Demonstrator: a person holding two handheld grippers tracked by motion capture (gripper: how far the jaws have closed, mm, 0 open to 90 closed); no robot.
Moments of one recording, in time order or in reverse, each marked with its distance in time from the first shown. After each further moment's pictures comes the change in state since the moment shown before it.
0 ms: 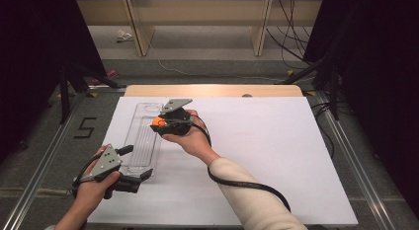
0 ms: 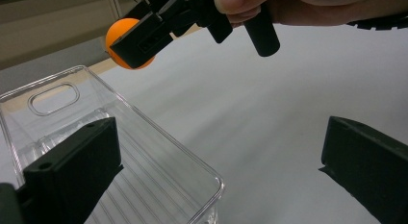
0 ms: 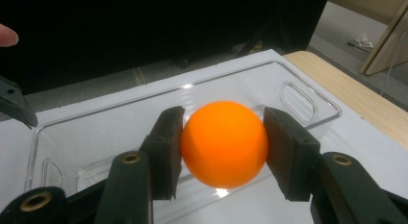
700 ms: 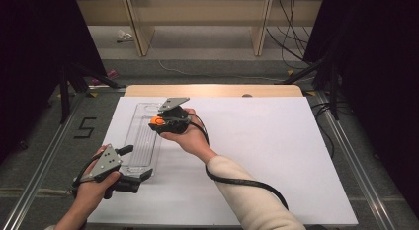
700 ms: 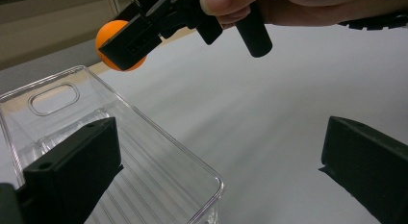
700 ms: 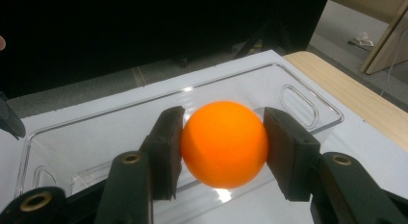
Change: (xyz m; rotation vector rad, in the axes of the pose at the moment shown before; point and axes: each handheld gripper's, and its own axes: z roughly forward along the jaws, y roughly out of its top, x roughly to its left) left arm 0.000 0.000 0.000 0.000 0.000 -0.001; right arm -0.002 0.004 0.007 0.007 -0.002 0.002
